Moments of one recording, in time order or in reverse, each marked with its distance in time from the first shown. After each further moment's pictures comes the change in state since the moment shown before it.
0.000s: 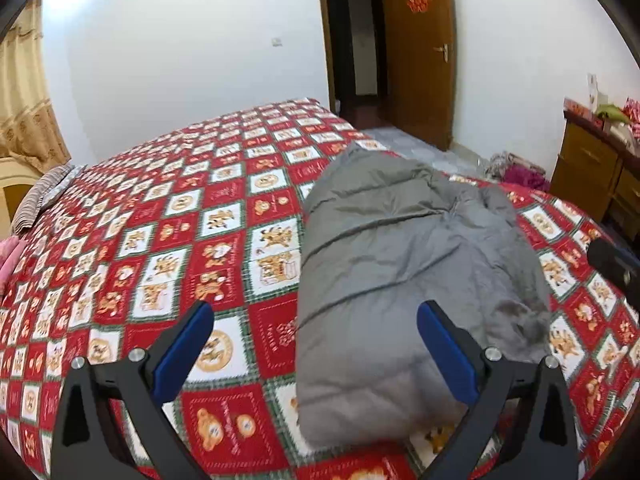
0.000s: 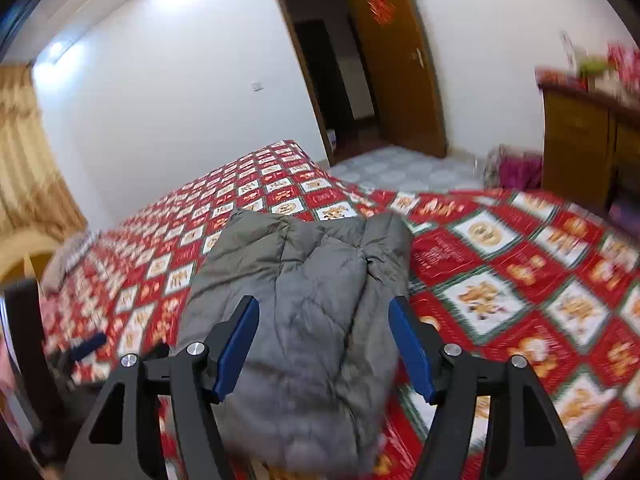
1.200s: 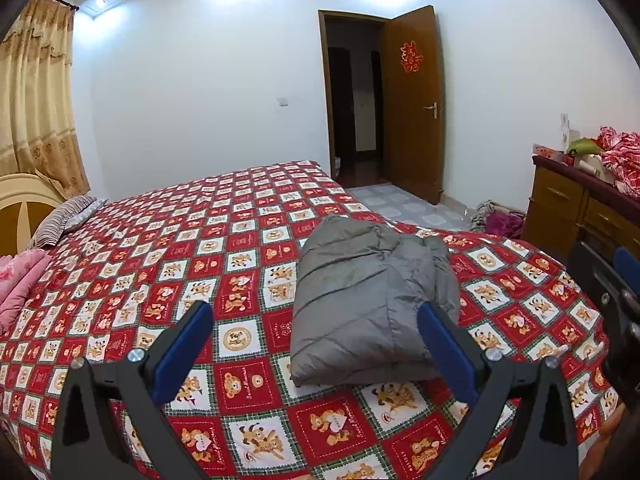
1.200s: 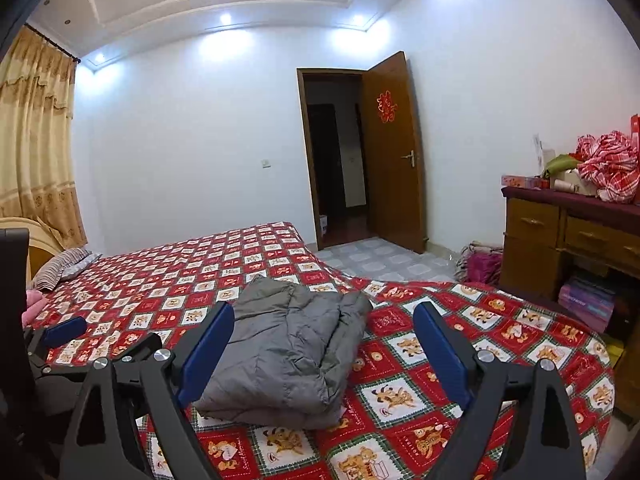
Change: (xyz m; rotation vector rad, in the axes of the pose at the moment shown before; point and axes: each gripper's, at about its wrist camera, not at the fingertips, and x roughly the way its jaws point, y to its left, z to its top) left arm -0.150 -0.013 -0.029 -0.013 -0.208 -0.008; right arm -0.178 0.026 -0.020 -0.081 -0.295 -0.060
